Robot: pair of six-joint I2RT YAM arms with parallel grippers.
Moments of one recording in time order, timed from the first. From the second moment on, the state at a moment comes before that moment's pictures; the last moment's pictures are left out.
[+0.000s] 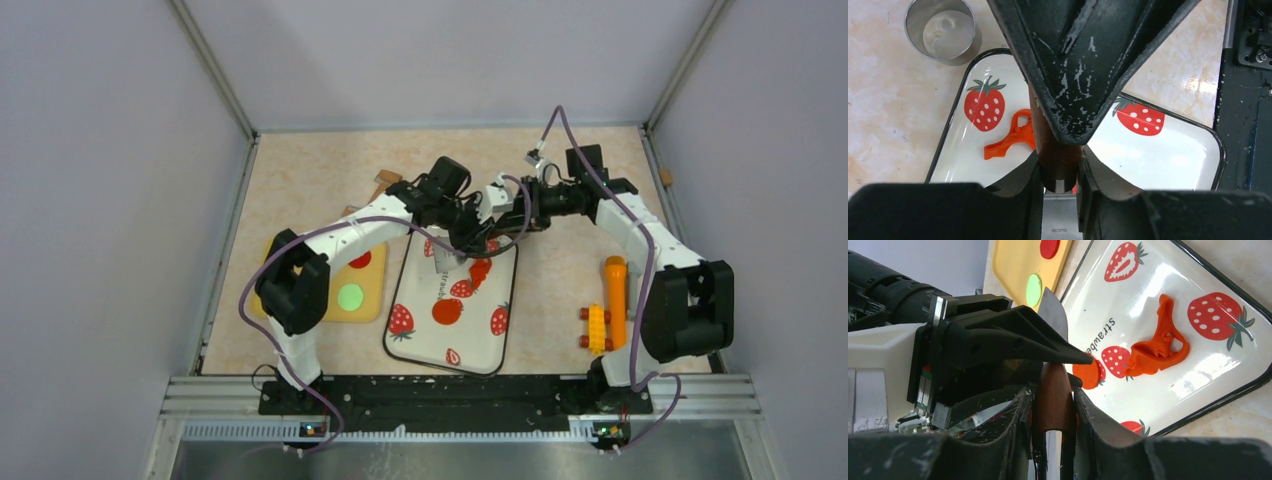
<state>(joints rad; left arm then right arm) -0.74 1.86 1.53 -0.51 0.61 0.39 0.18 1.52 1.18 -0.57 -0.94 0.29</state>
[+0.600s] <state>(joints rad) -0.60 1.65 1.35 -0.59 0.28 0.13 -0.06 1.50 1.17 -0.68 -0.87 0.08</state>
